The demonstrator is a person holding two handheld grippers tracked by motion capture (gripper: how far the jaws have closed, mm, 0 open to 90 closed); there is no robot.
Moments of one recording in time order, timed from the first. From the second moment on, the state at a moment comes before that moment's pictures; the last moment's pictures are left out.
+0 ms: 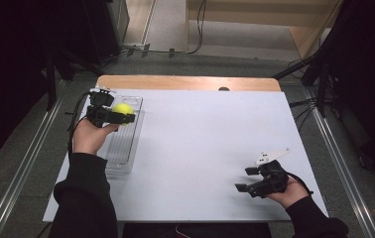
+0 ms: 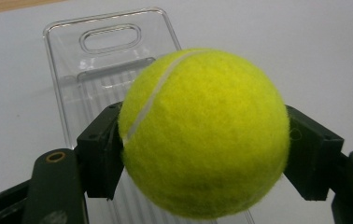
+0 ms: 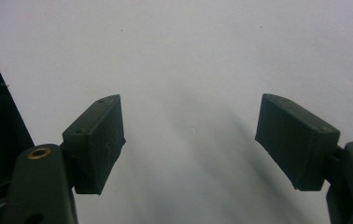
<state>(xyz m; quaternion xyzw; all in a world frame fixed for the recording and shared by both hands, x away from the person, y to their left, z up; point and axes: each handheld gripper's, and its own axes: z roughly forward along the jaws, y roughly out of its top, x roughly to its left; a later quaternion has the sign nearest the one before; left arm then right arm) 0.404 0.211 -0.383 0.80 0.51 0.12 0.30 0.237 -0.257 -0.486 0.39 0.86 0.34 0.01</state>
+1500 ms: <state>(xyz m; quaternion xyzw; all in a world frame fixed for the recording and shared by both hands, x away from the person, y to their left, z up) 0.415 0.215 -0.419 0.78 0.54 0.11 0.28 0.237 -0.256 -0.486 0.39 0.86 0.34 0.01</state>
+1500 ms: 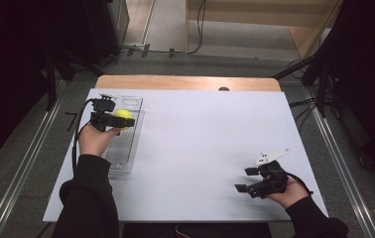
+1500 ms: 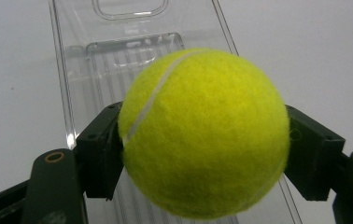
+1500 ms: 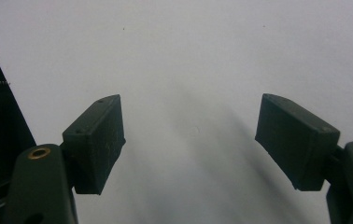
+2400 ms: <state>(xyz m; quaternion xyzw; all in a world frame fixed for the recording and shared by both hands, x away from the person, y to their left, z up) 0.411 0.213 -0.398 0.78 0.53 0.10 0.31 0.237 -0.256 -0.486 0.39 0.86 0.34 0.01</state>
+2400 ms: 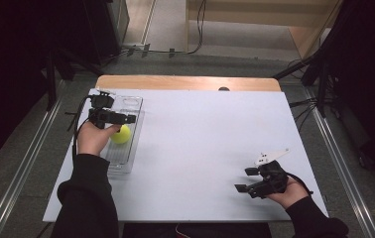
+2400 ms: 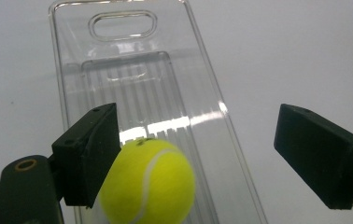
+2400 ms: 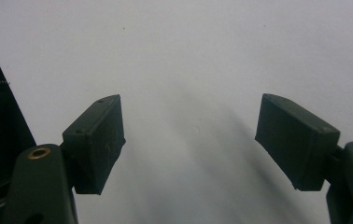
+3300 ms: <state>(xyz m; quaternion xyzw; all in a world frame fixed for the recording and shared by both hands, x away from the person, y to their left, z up) 0.400 0.187 -0.382 0.82 0.45 0.03 0.36 0.238 -0.256 -0.487 0.39 0.86 0.34 0.01</state>
